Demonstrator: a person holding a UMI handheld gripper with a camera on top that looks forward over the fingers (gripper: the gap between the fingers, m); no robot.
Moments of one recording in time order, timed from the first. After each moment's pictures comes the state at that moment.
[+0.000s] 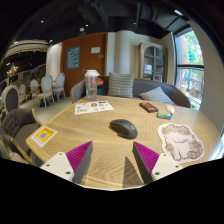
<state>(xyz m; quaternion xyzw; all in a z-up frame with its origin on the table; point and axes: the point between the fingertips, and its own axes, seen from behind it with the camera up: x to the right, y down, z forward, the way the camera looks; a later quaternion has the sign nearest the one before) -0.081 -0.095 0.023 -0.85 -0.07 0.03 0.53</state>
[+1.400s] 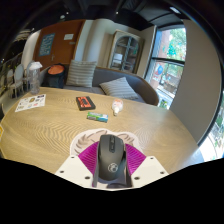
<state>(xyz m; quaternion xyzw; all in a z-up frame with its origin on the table) 0.207 -0.006 0.027 -0.87 0.00 -0.13 0.47</state>
